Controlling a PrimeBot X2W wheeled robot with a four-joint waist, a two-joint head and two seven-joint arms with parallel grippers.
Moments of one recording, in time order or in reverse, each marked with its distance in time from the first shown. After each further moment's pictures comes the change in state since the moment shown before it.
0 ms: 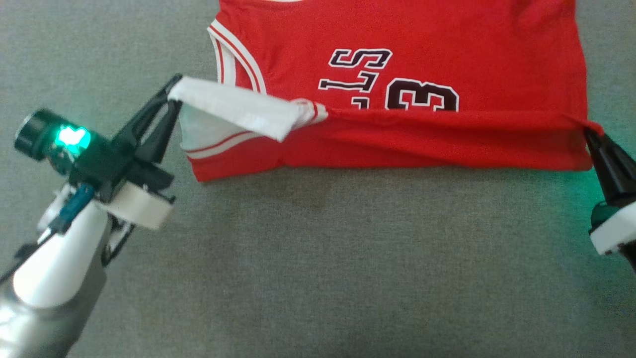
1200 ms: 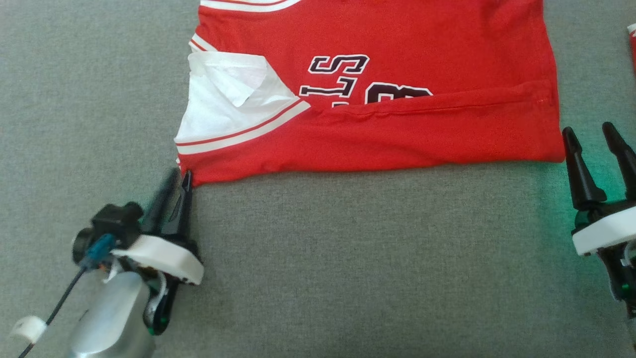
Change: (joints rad) left arm 0.169 -0.205 0.071 0.304 -0.283 0.044 0.031; right arm -0.041 0.100 0.004 0.114 -0.045 0.000 -0.185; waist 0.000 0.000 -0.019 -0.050
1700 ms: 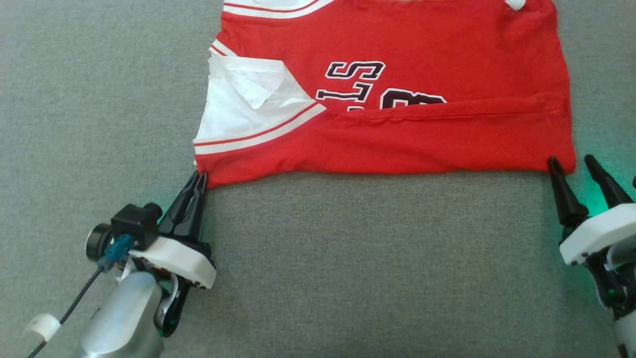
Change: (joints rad) left arm -0.012 -0.004 -0.057 -0.005 0.020 -0.026 -0.007; right arm -0.018 0.062 -0.025 0.142 -0.038 0.000 0.127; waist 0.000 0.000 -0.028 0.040
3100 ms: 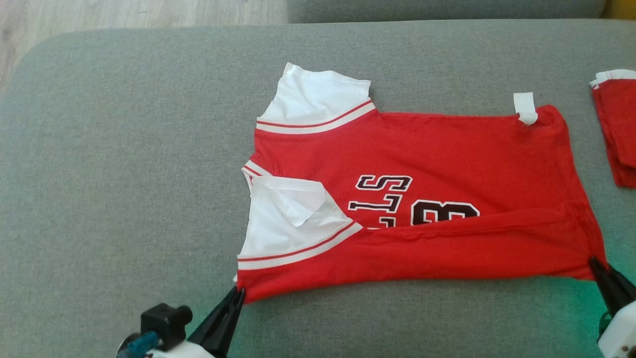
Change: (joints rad) left arm 0.434 0.106 -0.082 -0.448 -0.119 0.089 0.249; right arm 0.375 -0.074 -0.108 -0.183 0.061 0.000 0.164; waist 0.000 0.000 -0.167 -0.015
